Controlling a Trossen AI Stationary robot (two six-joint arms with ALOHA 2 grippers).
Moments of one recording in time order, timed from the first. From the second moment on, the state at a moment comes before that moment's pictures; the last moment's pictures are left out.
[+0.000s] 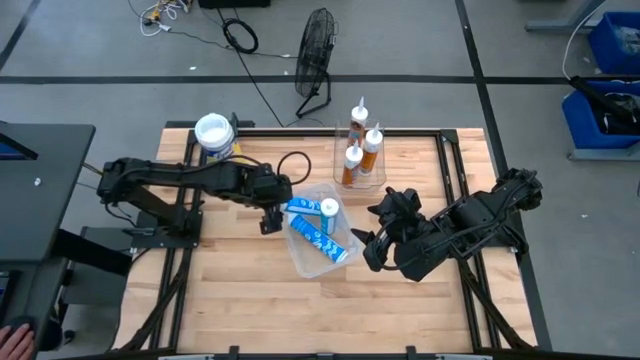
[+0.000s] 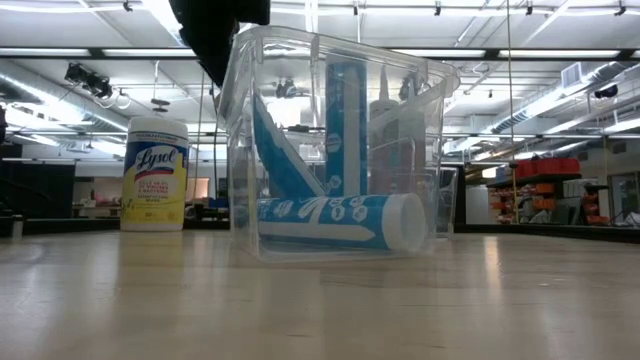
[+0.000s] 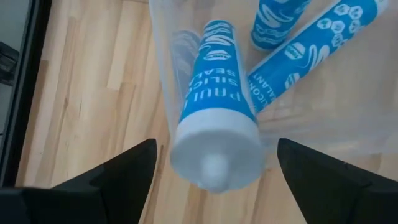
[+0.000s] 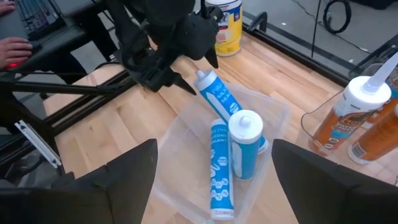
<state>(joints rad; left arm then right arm) -0.03 1.47 1.33 -1.01 -0.25 -0.14 0.56 1.68 2.07 -1.34 0.78 1.02</state>
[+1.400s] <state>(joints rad) 0.03 1.48 1.40 -0.96 -0.11 0.14 0.56 1.68 2.07 -1.36 0.81 1.03</state>
